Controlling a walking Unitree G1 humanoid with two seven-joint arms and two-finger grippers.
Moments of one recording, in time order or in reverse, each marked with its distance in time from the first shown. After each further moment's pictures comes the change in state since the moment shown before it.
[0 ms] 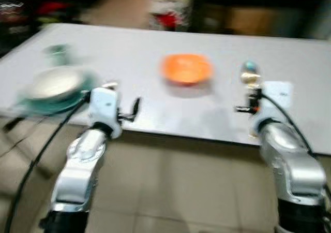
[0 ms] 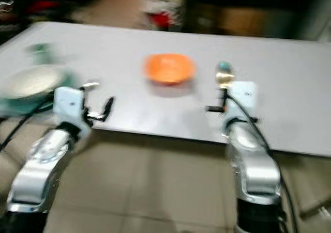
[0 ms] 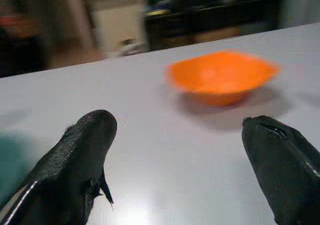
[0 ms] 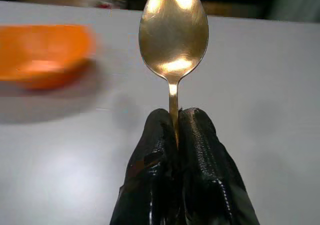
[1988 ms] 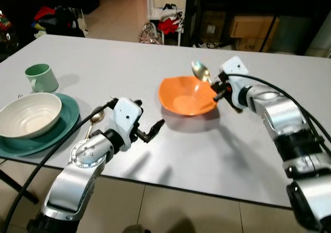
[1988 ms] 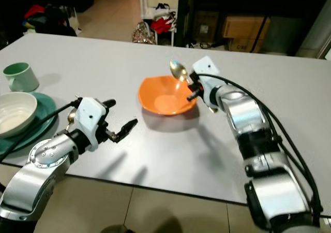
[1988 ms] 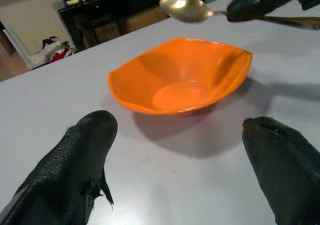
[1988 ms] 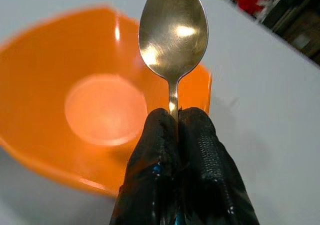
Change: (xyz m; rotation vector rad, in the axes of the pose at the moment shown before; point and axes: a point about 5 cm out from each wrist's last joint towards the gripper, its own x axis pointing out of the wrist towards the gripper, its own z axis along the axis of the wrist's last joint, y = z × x) left arm -0.017 -0.018 -0.002 0.100 0.097 -0.372; right arm 0.083 0.036 0.028 -0.425 0.161 0.598
